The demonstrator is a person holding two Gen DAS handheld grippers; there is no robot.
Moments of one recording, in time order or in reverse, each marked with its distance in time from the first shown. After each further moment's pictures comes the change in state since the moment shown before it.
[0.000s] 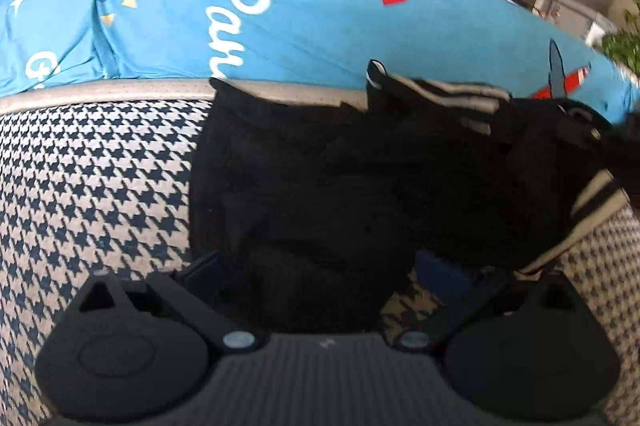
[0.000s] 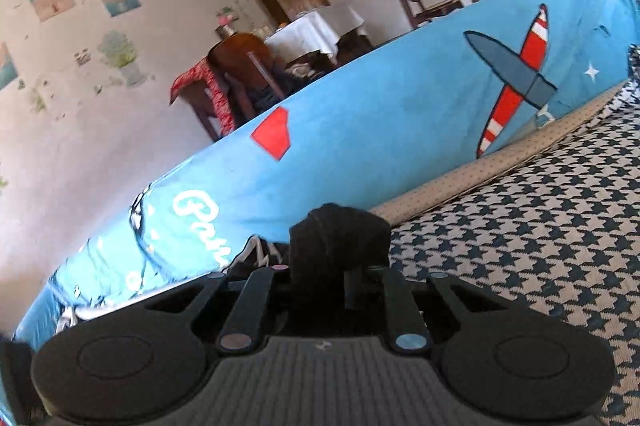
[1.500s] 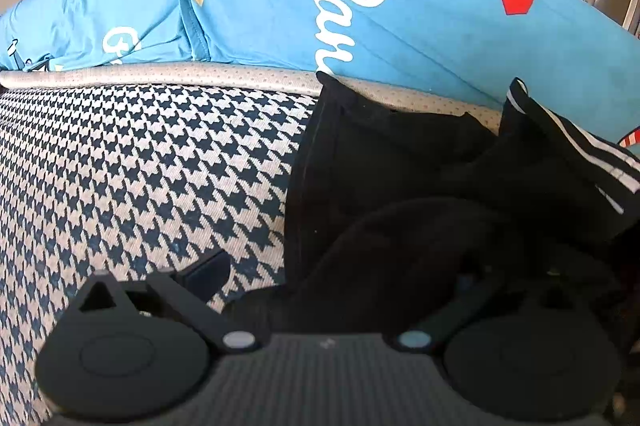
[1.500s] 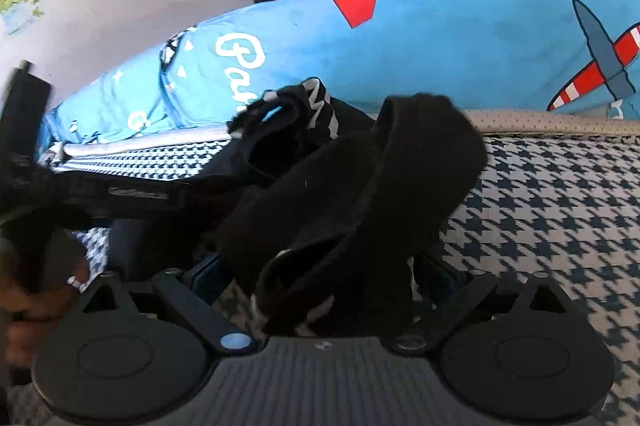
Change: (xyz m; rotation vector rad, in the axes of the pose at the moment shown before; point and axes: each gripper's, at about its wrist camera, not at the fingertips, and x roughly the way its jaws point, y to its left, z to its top) left arm 0.024 0.039 0.012 -0.137 0.001 0.237; right arm 0.042 0.022 -0.089 -0.423 0.185 0.034
